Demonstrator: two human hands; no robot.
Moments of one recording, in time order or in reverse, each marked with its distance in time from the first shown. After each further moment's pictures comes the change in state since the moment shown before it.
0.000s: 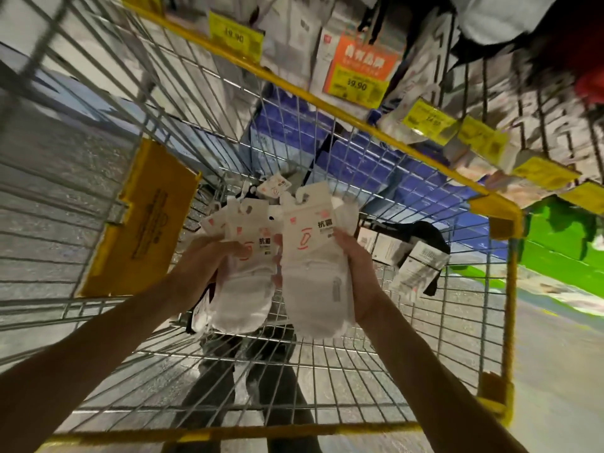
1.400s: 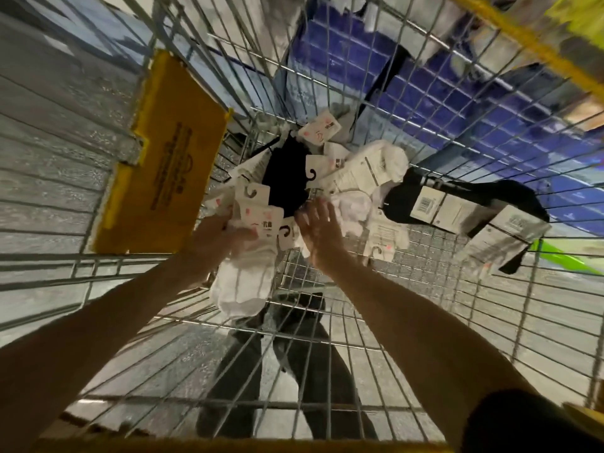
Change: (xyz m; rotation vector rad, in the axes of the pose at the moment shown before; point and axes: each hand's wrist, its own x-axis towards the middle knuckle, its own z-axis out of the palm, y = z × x) left_hand 0.060 -0.101 -0.065 0.257 0.026 -0.042; right_hand 0.167 0.132 -0.122 -2.719 0.214 0.114
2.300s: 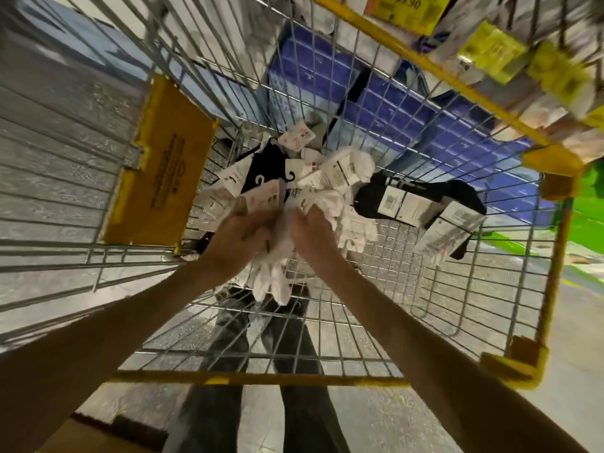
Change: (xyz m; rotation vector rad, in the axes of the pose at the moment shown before) left_hand -0.057 0.047 0.045 0.334 -0.031 0.443; right_hand -0.113 0.024 -0.146 1.456 0.151 0.406
